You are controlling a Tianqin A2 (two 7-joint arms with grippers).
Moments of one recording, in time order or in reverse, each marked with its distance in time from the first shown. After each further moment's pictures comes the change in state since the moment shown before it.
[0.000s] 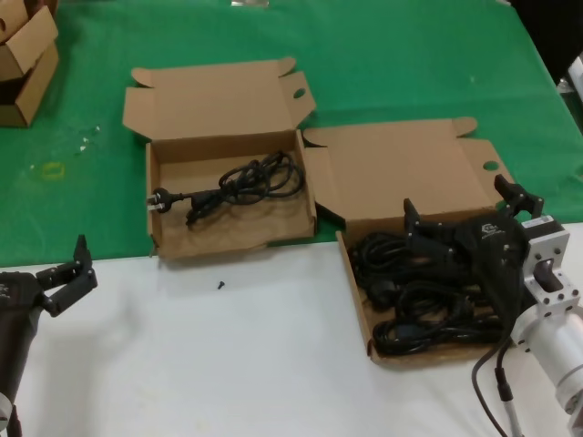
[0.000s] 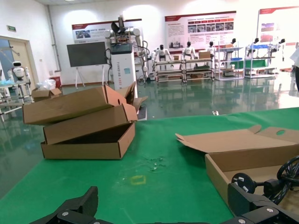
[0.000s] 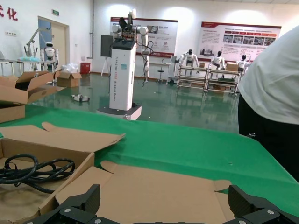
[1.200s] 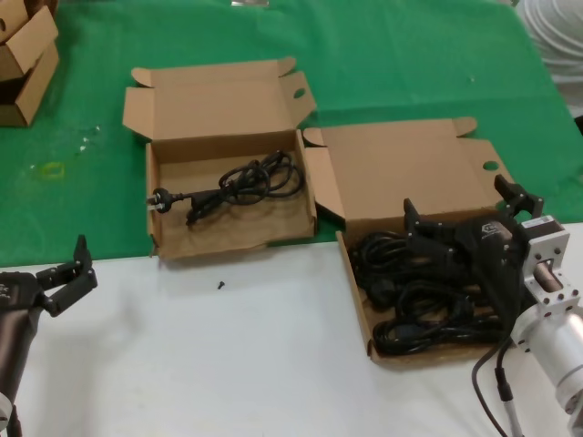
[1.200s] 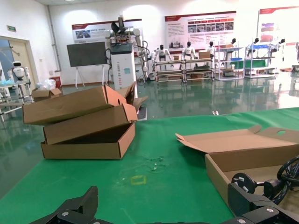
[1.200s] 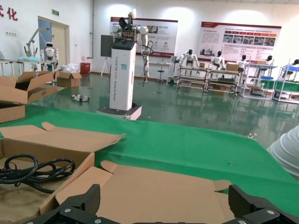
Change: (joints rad) left arm 0.000 0.000 0.000 0.000 0.000 0.000 0.000; right arm 0.000 0.000 0.000 0.000 0.000 0.000 0.000
